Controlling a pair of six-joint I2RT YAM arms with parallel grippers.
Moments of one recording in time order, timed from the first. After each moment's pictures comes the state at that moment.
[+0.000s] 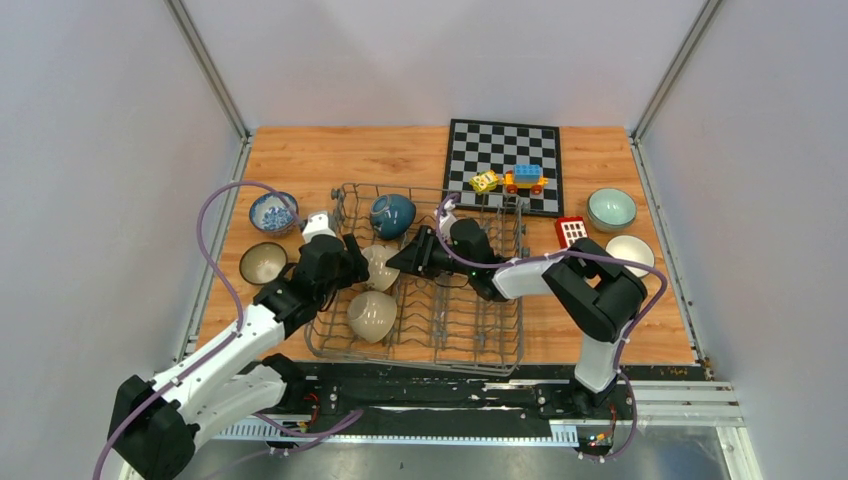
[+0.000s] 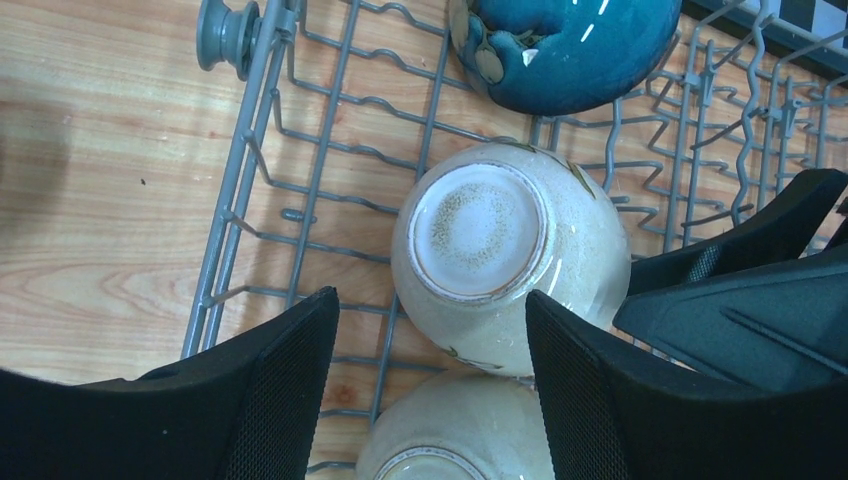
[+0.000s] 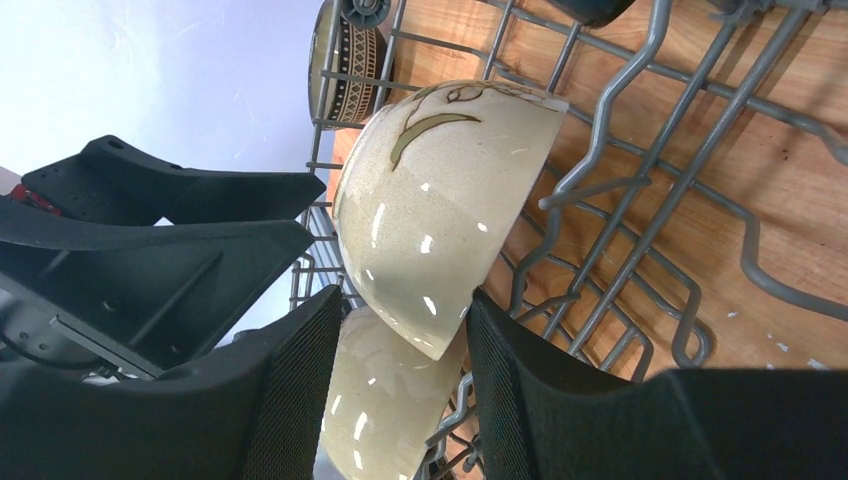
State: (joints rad) left arm -0.57 0.88 0.55 -0.30 -0.37 -0.64; right arm 0.78 1.80 0.80 0.72 -0.39 1.07
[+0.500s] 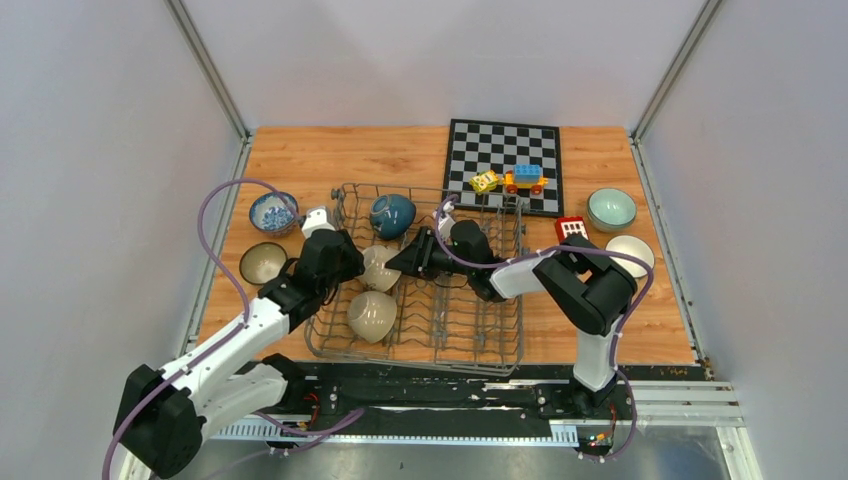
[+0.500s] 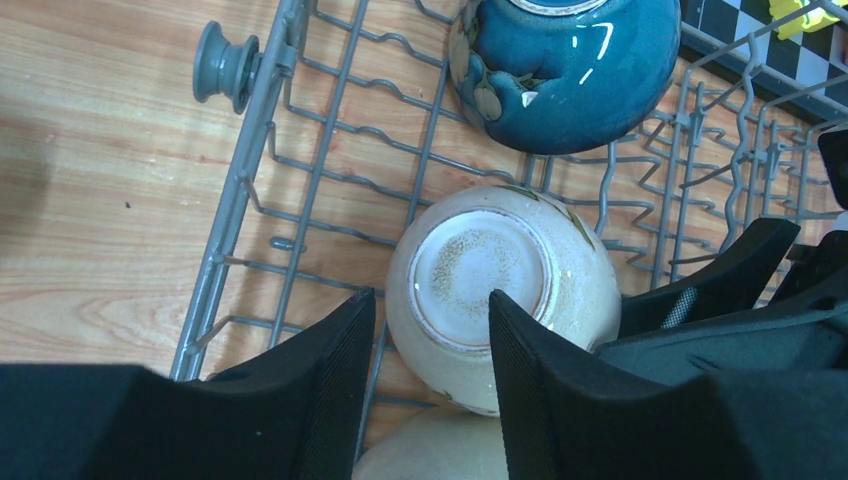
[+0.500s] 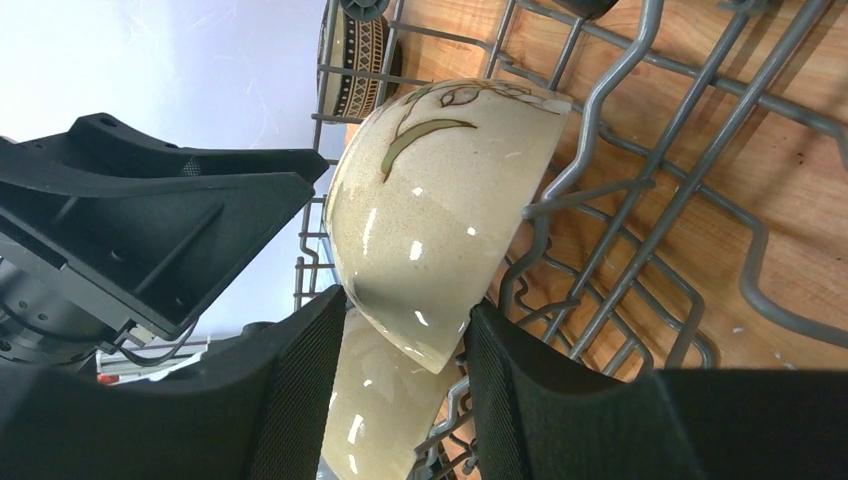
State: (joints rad) left arm -0.53 0.94 0.55 -0.22 -0.36 -0.66; right arm 0.77 1.87 0.80 0.81 -0.44 1.11
